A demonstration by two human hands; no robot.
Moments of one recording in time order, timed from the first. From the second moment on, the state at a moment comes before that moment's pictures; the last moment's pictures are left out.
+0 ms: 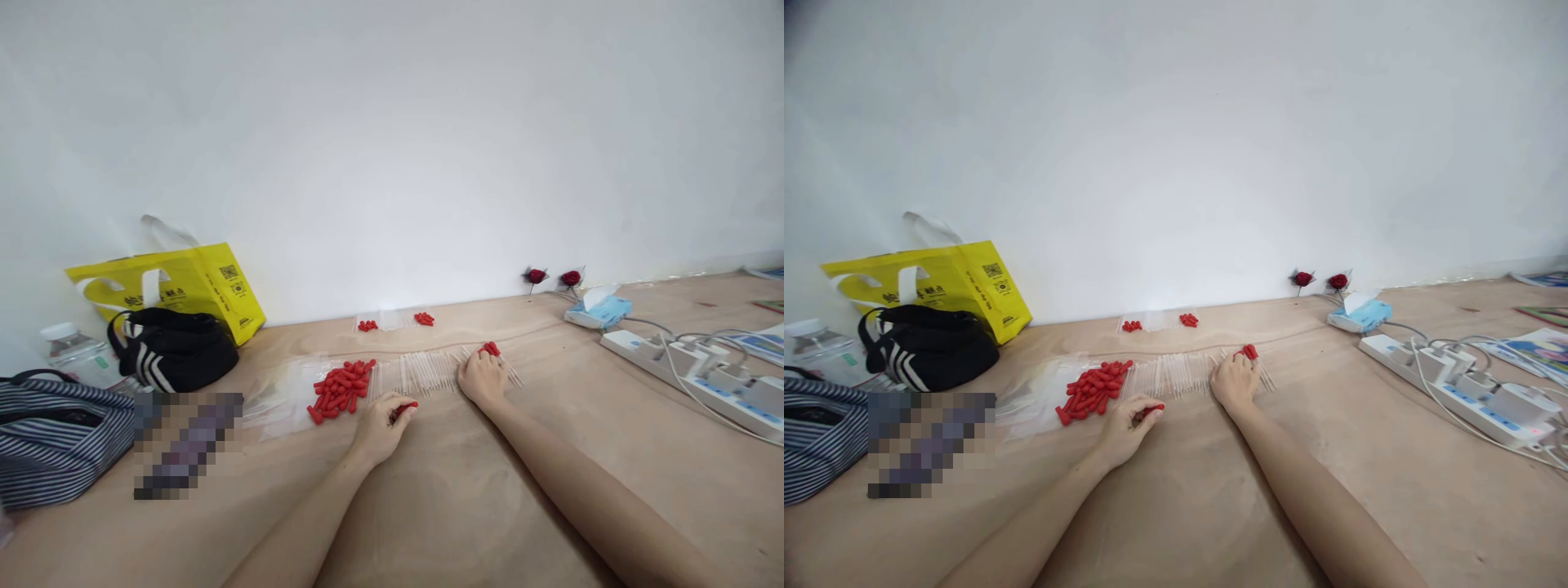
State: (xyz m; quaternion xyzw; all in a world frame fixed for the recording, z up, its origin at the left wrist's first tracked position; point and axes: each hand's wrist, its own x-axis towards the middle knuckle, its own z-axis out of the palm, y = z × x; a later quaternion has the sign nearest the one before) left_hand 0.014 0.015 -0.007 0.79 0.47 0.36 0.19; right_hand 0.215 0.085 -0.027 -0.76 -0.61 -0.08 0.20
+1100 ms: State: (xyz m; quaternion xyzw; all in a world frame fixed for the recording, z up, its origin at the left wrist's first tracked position) left_hand 0.014 0.017 -0.011 0.76 0.47 0.39 0.22; right_hand 0.204 0.012 -0.021 -0.38 -0.84 0.13 0.35
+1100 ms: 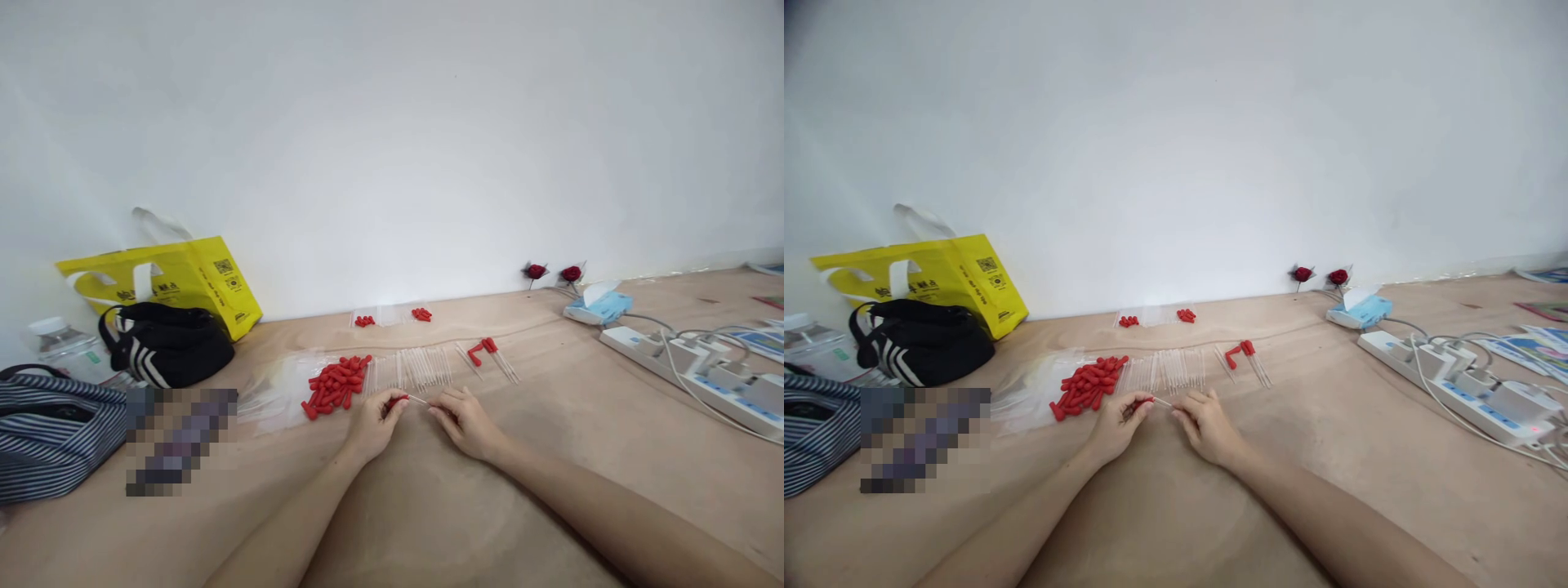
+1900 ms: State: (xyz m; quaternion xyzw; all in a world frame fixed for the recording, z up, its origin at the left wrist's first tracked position) left_hand 0.016 0.006 -0.008 0.87 0.38 0.30 0.13; right_hand 0.209 0.020 -0.018 -0.36 -0.88 0.06 0.29
